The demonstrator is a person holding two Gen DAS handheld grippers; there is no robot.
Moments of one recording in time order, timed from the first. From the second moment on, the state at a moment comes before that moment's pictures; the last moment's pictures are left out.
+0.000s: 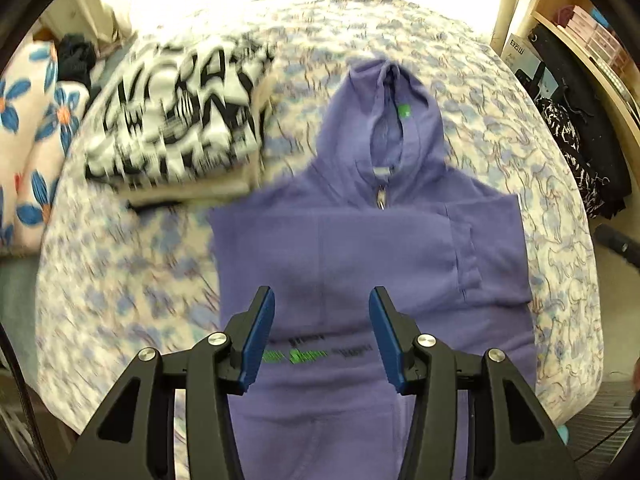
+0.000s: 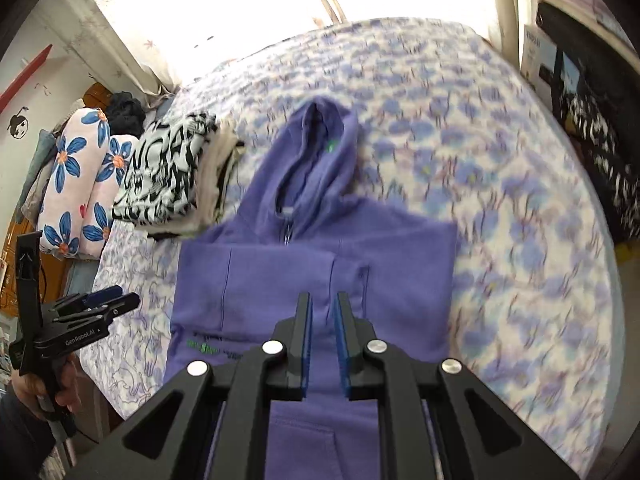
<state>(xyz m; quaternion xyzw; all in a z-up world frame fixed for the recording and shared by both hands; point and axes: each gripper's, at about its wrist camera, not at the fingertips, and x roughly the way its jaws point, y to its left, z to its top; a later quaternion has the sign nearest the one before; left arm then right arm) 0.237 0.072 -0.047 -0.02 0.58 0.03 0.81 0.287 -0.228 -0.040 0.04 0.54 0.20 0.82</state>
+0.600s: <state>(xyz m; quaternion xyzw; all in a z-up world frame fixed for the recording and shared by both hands) 0.446 0.075 -0.057 0.04 0.56 -0.01 0.83 0.451 -0.225 -0.037 0.07 0.52 0.15 0.84</state>
